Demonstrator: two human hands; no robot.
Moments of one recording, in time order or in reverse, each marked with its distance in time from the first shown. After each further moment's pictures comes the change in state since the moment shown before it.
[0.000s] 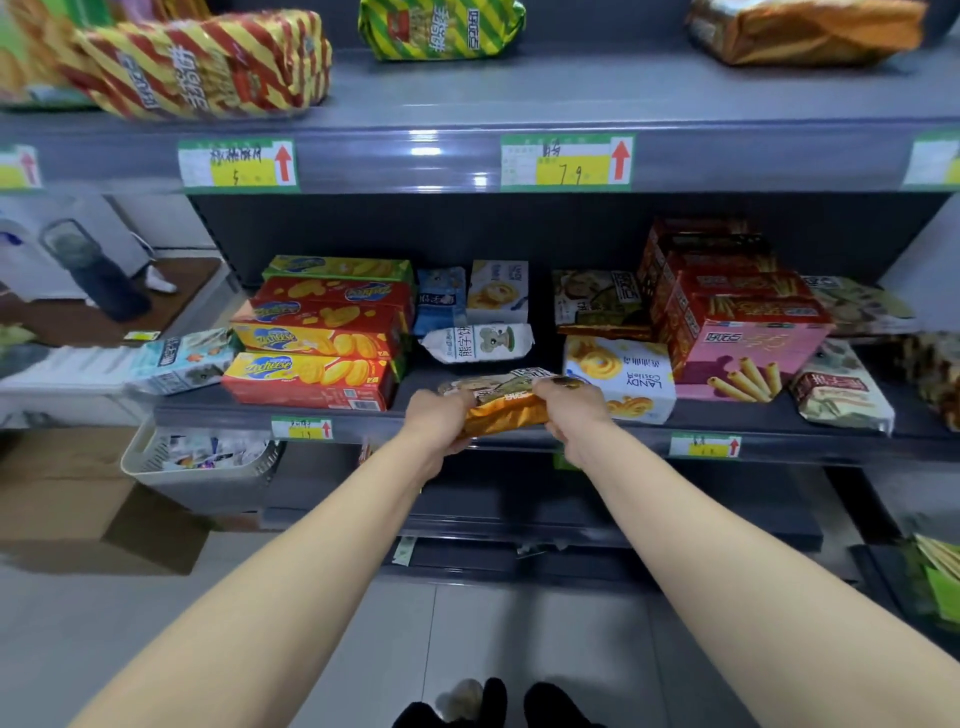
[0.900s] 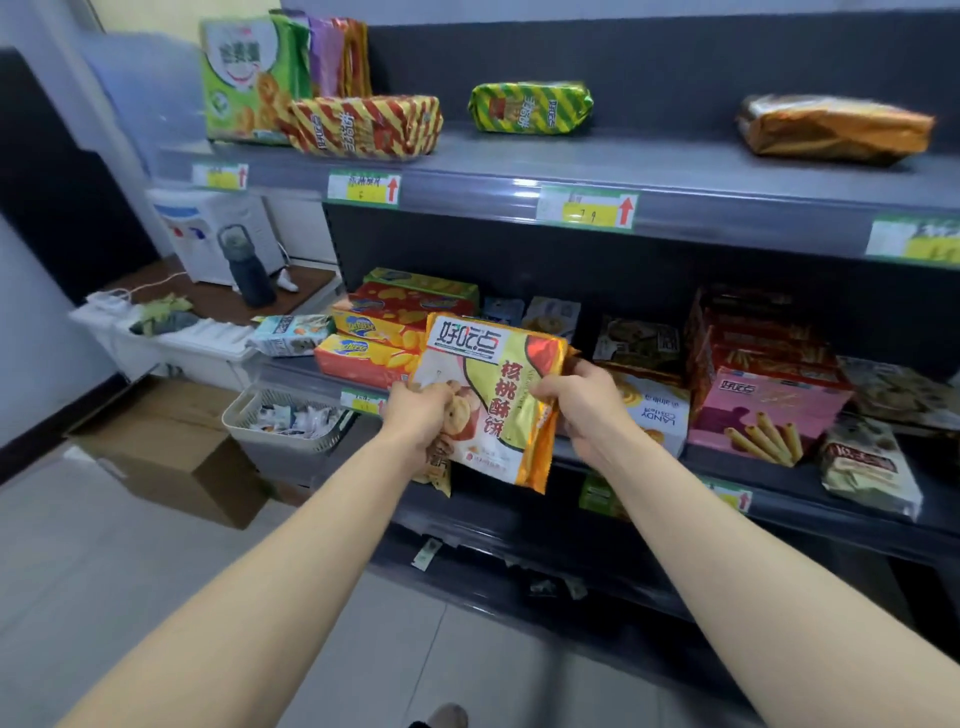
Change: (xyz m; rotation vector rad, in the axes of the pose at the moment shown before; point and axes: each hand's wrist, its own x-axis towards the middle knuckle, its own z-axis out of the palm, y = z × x) left_hand -0.088 -0.014 -0.030 -0.137 0.357 0.147; right_hand -0.094 -0.027 -0.045 0.032 -0.464 -0.313
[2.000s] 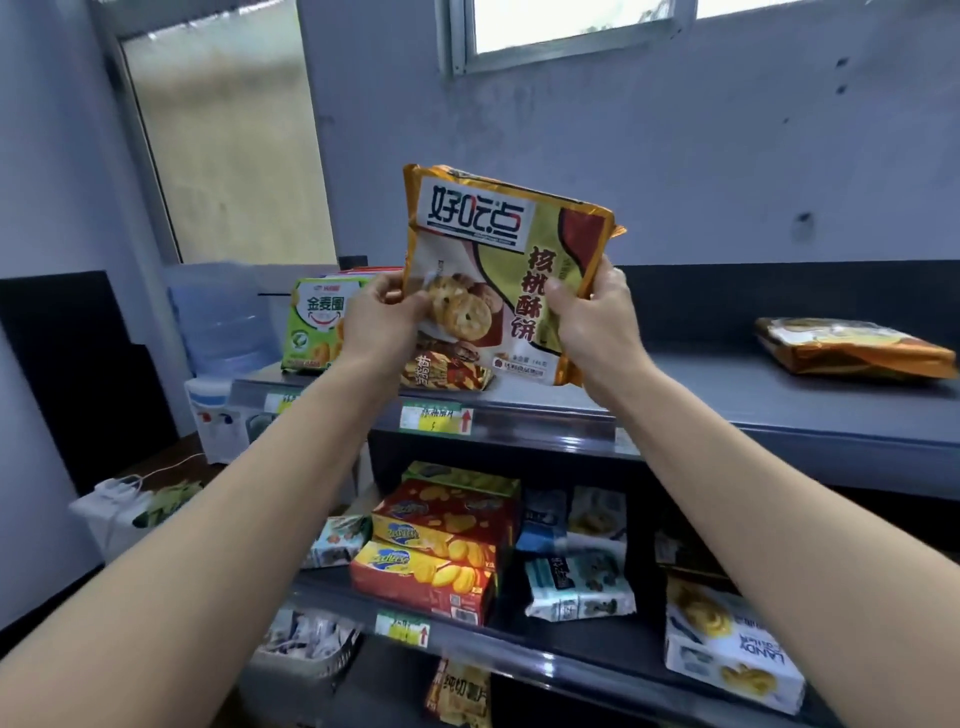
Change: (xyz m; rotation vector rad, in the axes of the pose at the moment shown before) left_hand 0.023 0.280 -0.102 -0.231 -0.053 0.742; right_hand 0.044 -0.239 0.123 -0.062 0.095 -0.867
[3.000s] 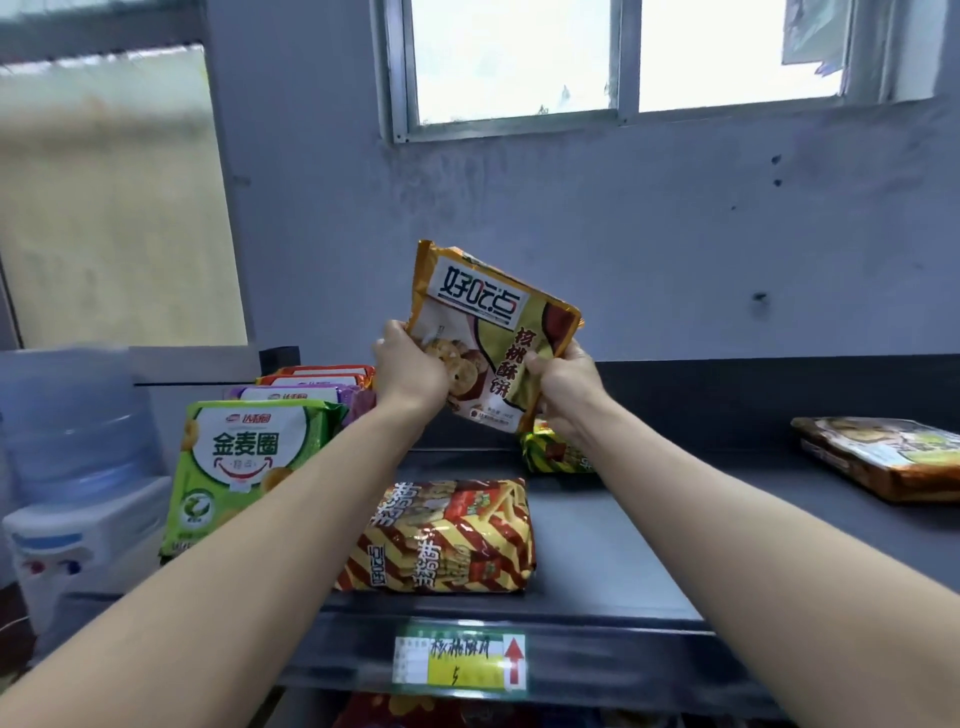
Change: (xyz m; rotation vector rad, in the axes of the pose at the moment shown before) left_hand 0.222 -0.055 0.055 0.354 -0.050 0.128; right_hand 0.179 0.082 0.082 0.190 0.110 0.278
